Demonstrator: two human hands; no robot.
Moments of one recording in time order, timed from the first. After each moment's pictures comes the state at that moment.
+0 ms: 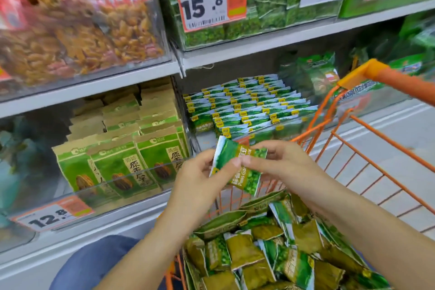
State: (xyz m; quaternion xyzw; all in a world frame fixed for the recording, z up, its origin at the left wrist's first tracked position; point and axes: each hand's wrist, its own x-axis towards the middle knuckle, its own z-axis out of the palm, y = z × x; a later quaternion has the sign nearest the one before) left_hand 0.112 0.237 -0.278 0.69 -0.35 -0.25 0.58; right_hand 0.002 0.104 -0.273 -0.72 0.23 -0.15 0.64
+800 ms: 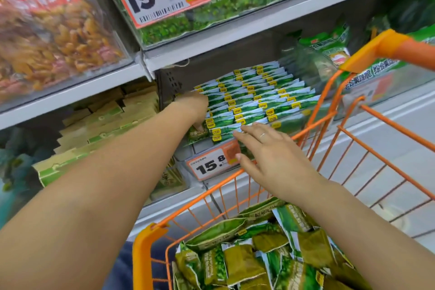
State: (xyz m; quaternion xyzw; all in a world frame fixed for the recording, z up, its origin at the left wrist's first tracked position) left_hand 0.246 0.066 -0.270 0.85 -0.45 -0.05 -0.27; right_hand 0.027 0.050 -0.325 -0.97 0.18 -0.15 0.12
